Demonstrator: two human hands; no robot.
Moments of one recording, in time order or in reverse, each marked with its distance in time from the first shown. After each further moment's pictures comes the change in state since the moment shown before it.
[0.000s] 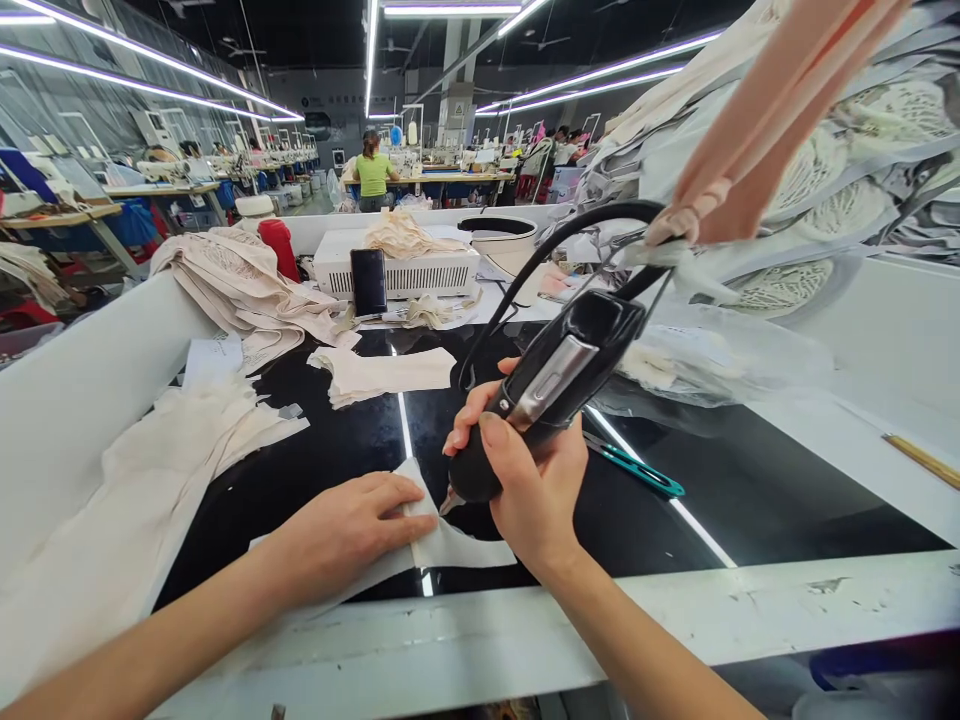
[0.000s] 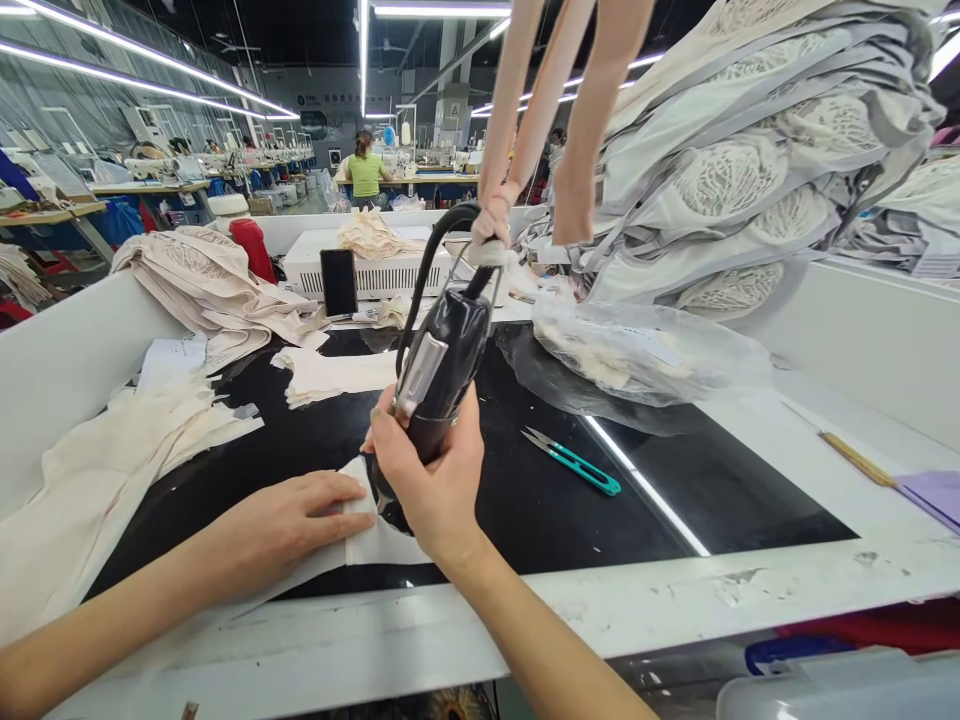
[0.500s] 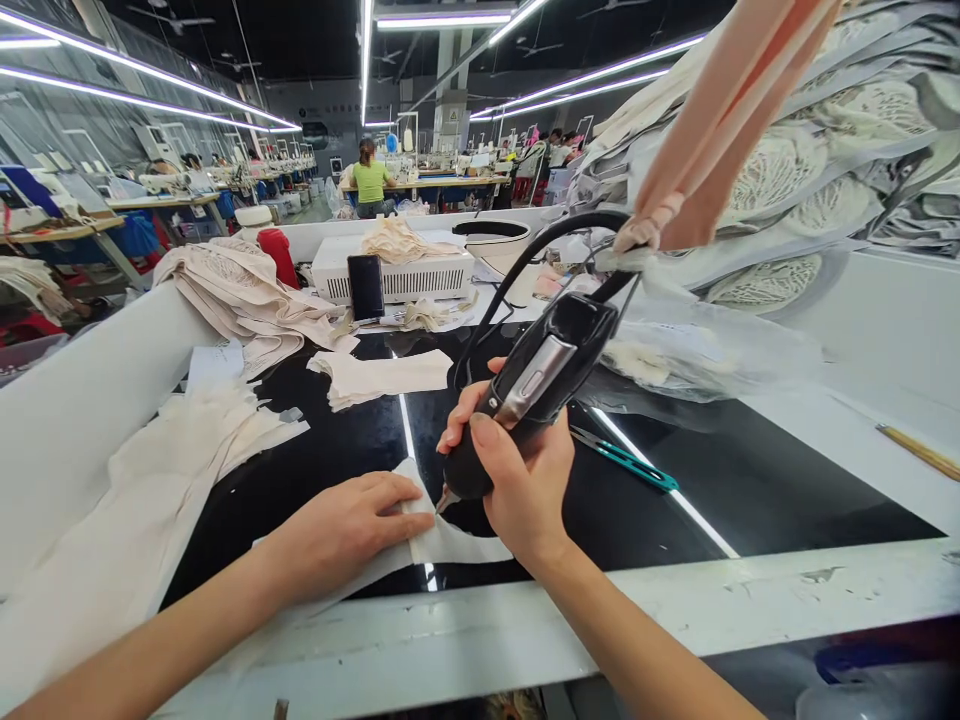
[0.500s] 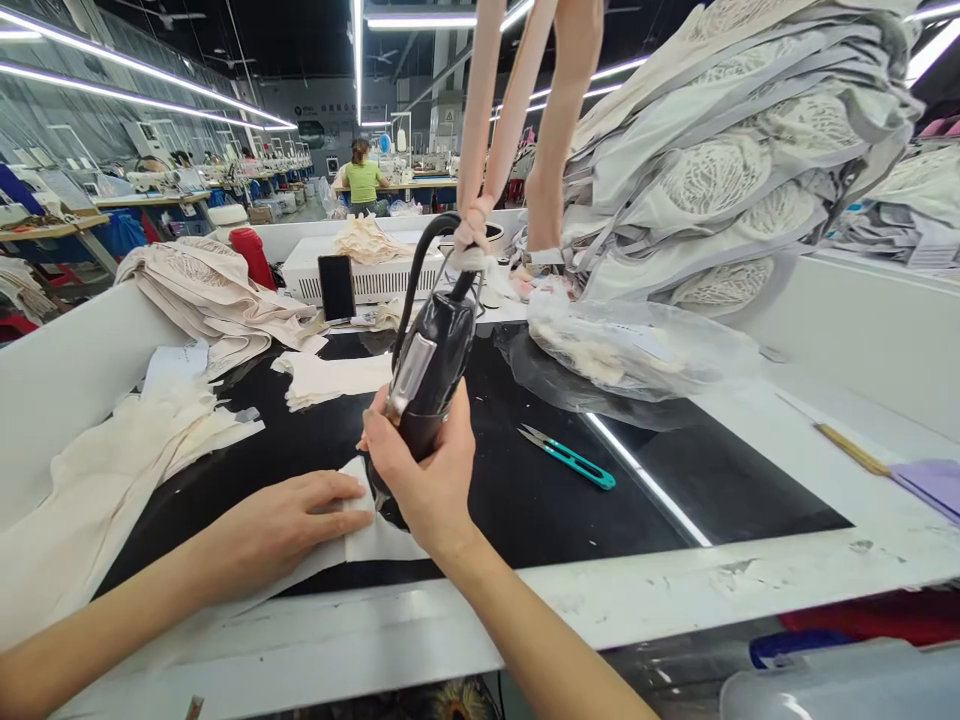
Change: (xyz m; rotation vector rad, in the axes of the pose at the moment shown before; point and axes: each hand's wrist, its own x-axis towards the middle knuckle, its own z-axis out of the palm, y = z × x) left_hand 0.002 0.000 -0.004 -0.022 -0.033 -0.015; right_hand -0.001 0.002 0.002 0.013 0.016 0.012
